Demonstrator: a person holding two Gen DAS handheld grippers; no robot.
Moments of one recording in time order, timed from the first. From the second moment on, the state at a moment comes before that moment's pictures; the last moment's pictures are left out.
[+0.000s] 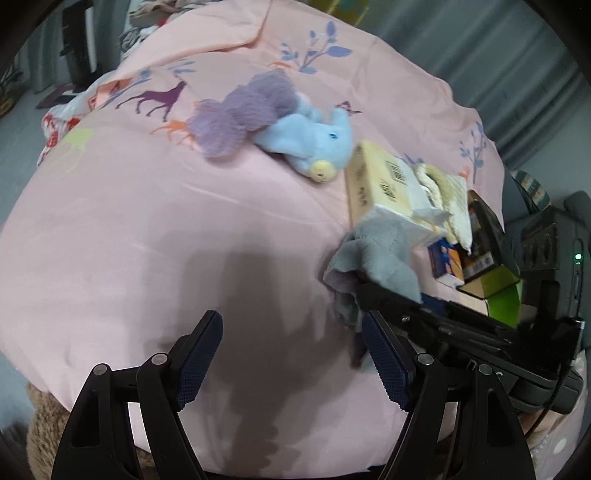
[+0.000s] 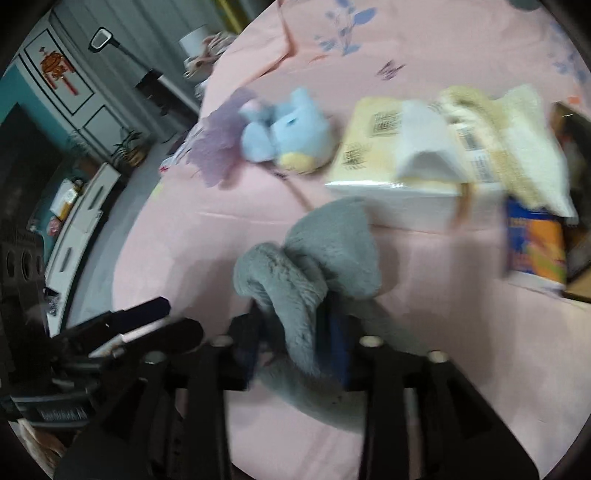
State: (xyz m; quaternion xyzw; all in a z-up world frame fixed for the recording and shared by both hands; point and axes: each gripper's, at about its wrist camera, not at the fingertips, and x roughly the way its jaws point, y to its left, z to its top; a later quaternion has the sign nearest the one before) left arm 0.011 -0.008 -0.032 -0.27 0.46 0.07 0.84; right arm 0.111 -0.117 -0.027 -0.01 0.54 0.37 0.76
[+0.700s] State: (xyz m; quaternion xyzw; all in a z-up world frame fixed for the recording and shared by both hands) left arm 0.093 -0.041 -0.047 -0.22 0.47 -0.03 0.85; right arm 0.087 -0.222 -0.024 0.17 0.56 0.28 0.76
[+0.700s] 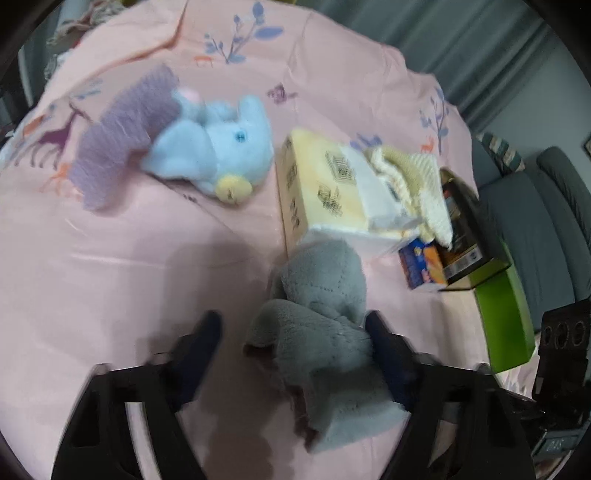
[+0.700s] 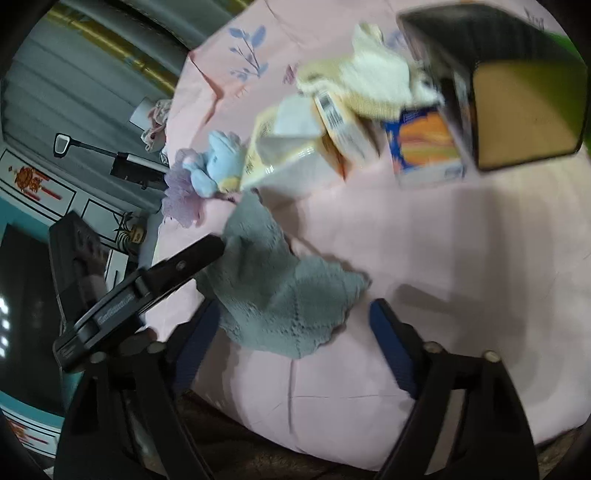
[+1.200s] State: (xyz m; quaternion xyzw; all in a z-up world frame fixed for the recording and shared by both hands) left arm 0.051 -0.090 -0.050 -0.19 0.50 -0.14 0.84; right arm 0.103 -0.195 -0.058 0.28 0.61 0.31 0.68
